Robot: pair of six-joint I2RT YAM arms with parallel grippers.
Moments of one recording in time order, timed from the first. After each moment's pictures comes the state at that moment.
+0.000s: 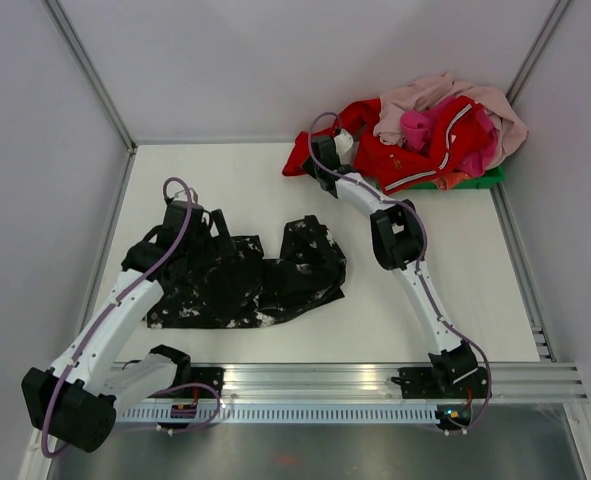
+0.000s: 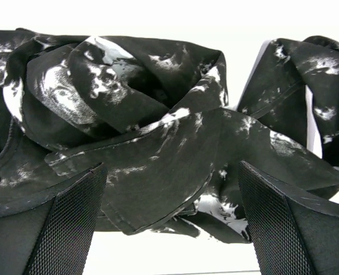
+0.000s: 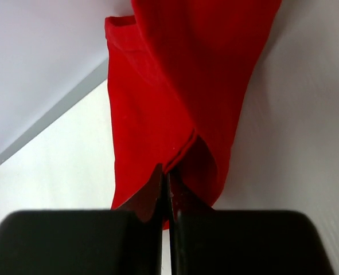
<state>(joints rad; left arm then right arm) -0.35 1.02 0.93 -0.72 -0.17 -0.58 0.46 2.74 2.36 -0.12 0.31 0.94</state>
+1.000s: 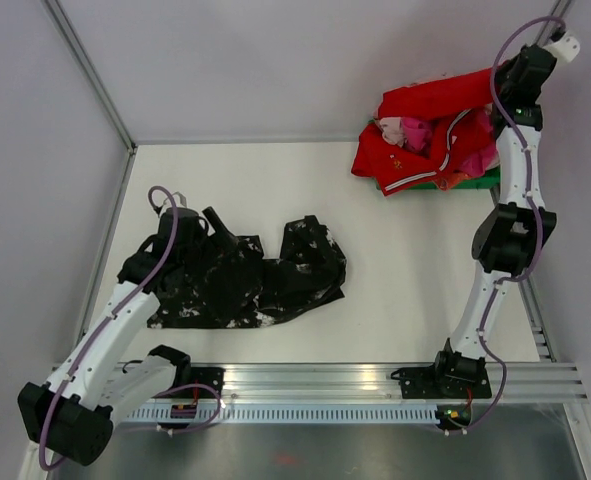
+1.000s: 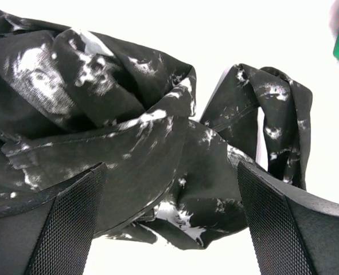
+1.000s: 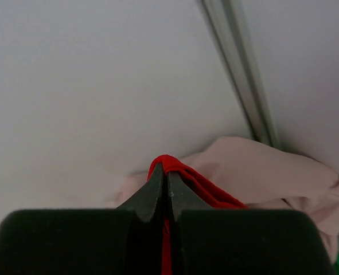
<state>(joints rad) -0.35 0.93 0.86 -0.64 -0.16 -0.79 -0.22 2.19 2.32 -0.11 0.23 0.50</state>
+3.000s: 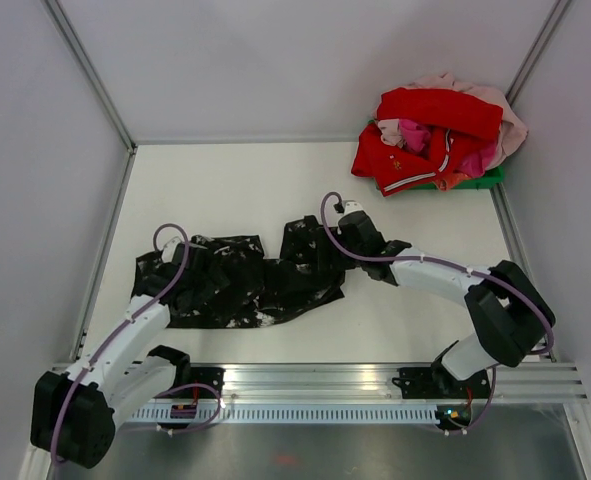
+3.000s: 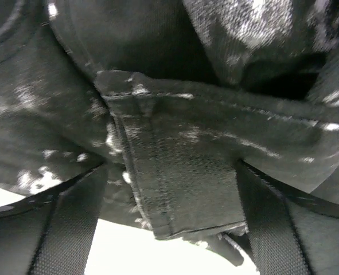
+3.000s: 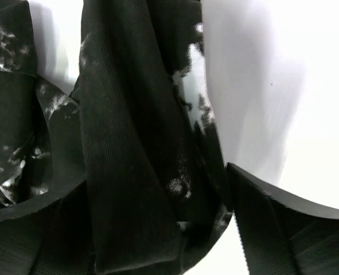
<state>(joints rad) -0.32 0.93 0.56 -0.66 -0.23 -0.89 0.68 1.51 0.83 -0.07 0.03 0.52</state>
